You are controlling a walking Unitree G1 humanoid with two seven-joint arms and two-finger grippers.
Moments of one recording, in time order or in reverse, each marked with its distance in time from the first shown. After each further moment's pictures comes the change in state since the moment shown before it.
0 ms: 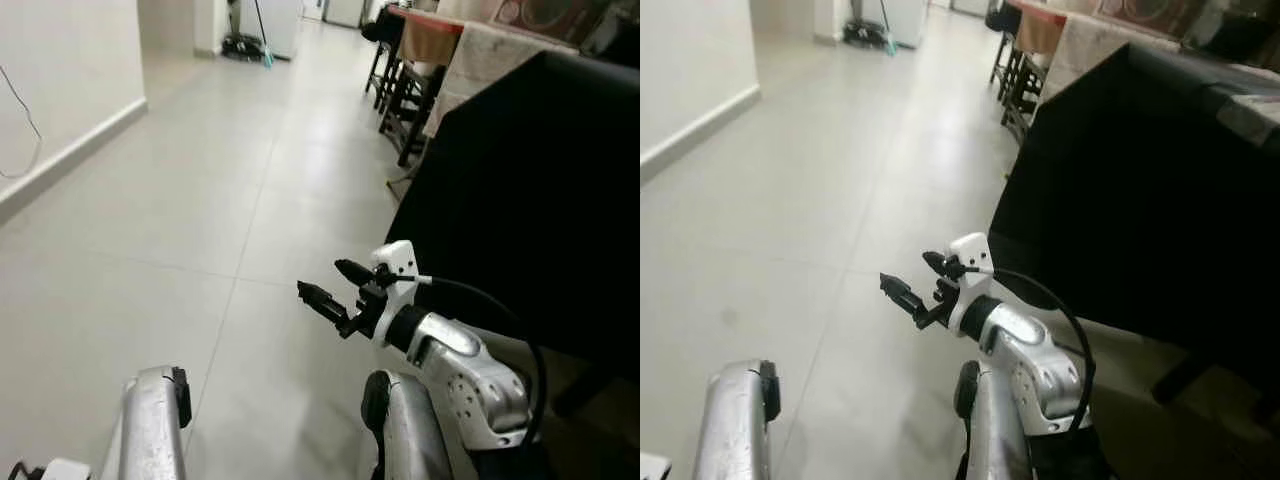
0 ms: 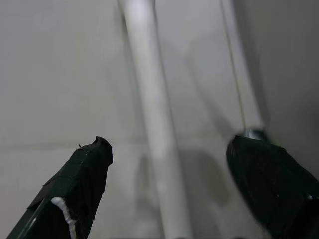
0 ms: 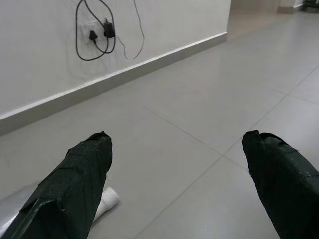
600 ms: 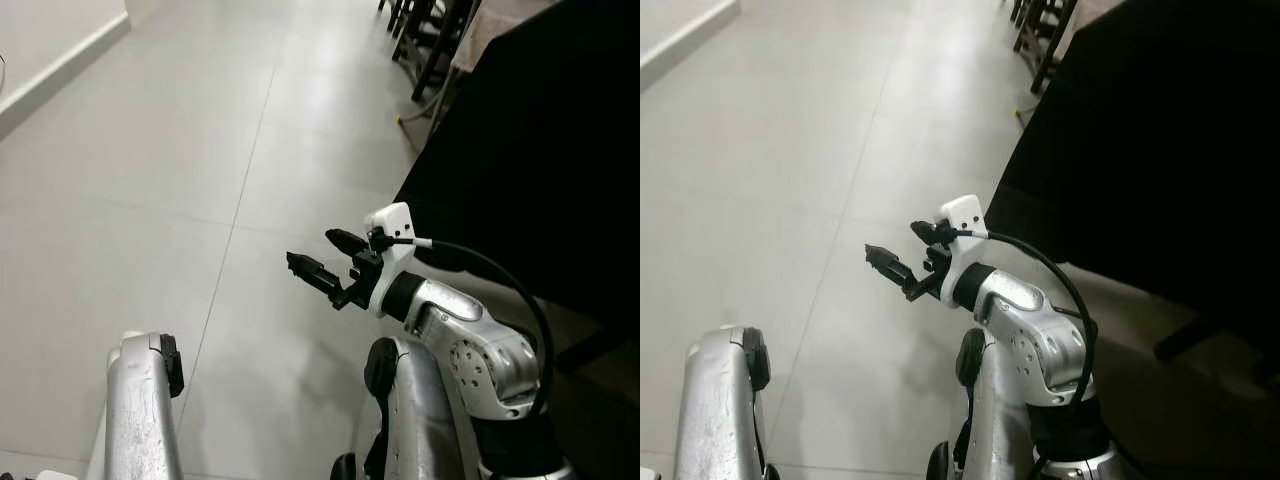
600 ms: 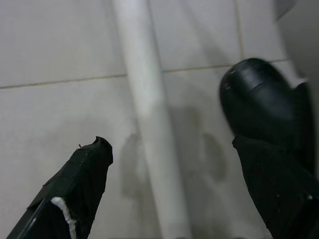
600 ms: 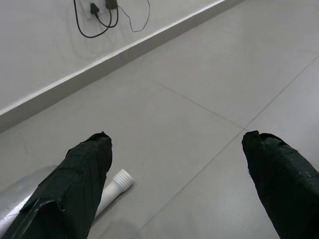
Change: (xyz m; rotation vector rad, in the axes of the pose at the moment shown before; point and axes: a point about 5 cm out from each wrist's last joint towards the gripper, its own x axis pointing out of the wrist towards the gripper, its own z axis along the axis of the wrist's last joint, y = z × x) left arm -0.007 0.008 -0.004 0.001 0.013 -0.037; right arm 0.009 0.016 0.033 -0.008 -0.009 0.063
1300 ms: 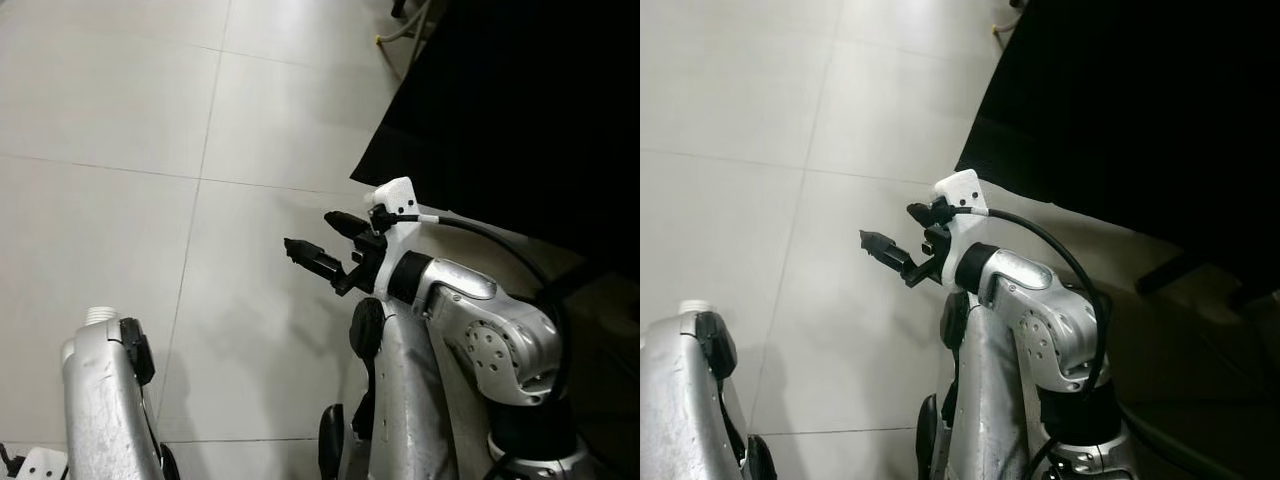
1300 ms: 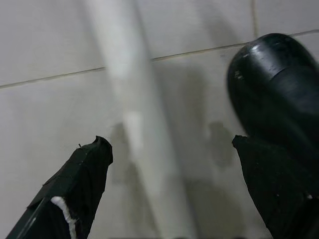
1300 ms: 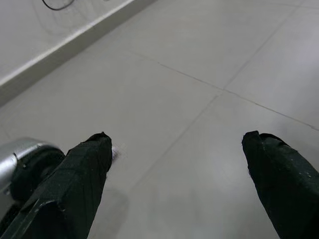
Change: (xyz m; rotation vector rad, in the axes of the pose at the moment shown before) left arm 0.021 0.005 -0.001 -0.040 0.034 0.007; right arm -0.013 0.003 0.018 -0.046 0.060 0.000
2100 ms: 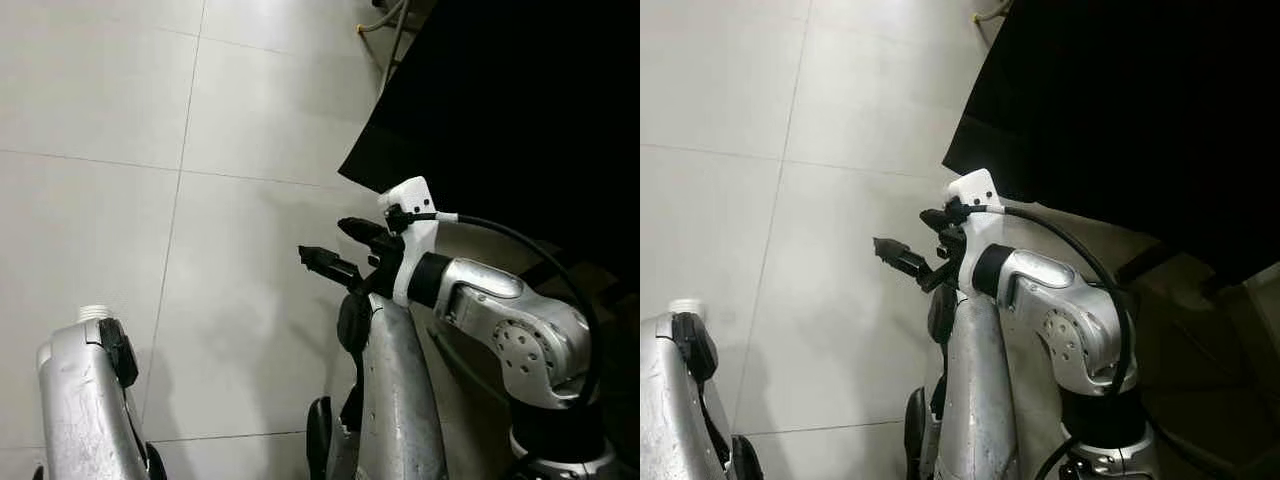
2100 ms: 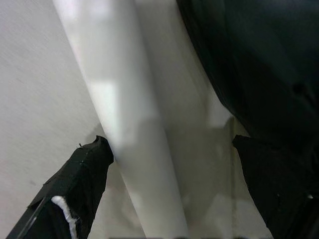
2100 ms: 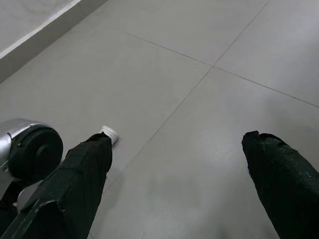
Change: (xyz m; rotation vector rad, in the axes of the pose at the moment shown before) left arm 0.006 -0.041 -0.046 -0.061 0.196 0.008; right arm -0.011 0.002 0.003 0.022 0.057 0.016
